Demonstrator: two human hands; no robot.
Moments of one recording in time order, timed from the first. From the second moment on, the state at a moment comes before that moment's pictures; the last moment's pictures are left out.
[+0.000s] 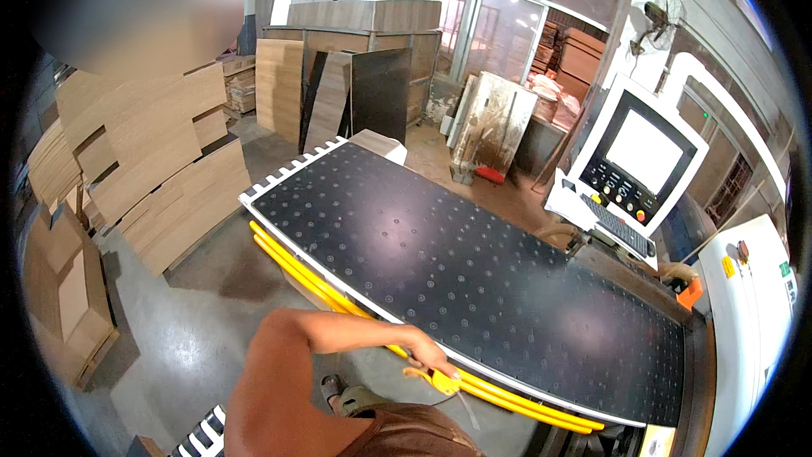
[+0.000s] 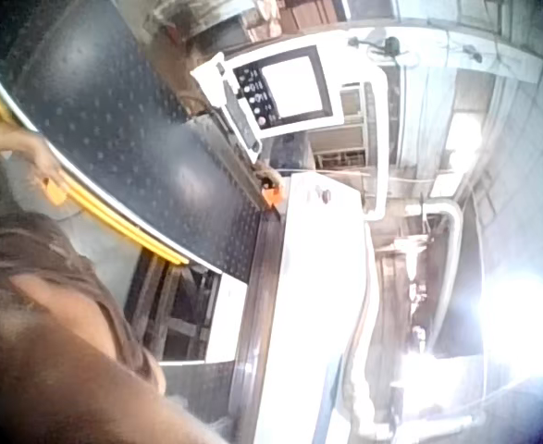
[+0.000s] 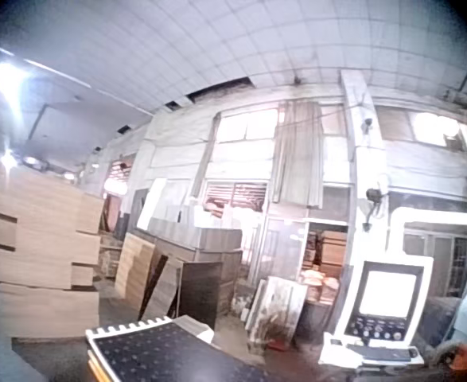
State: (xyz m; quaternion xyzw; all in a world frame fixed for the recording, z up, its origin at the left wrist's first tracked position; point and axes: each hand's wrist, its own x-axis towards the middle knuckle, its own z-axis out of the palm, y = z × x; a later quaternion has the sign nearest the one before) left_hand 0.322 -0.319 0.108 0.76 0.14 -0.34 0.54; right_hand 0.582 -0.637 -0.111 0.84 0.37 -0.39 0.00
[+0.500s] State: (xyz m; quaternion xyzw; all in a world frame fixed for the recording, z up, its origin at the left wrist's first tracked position) left_hand 0.360 -0.331 0.045 0.88 0.30 -0.18 0.31; right_hand 0.591 -0.640 -0.062 0.79 0.52 -0.31 -0.03
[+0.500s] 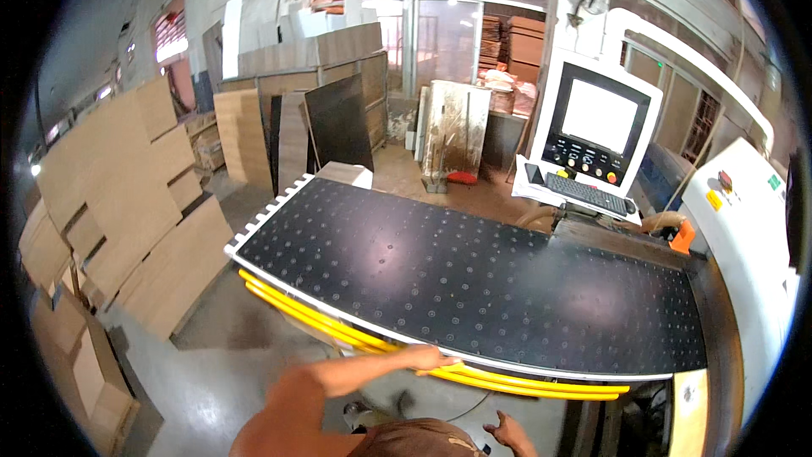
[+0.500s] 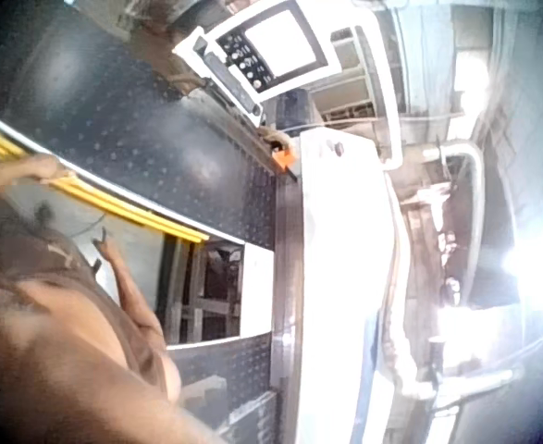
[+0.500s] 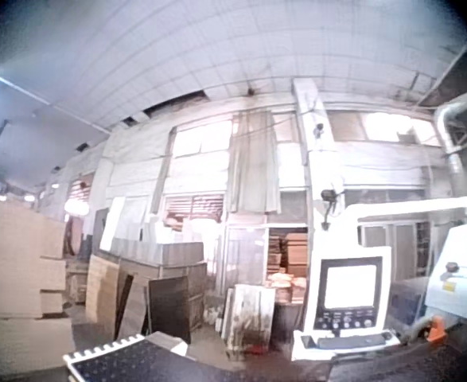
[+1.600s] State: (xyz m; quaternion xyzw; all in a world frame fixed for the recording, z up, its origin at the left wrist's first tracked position) left_hand 0.340 -0.336 -0.066 0.88 0.15 -0.04 0.45; right_hand 0.665 -0.706 0.332 0.82 0.33 -0.43 0.17
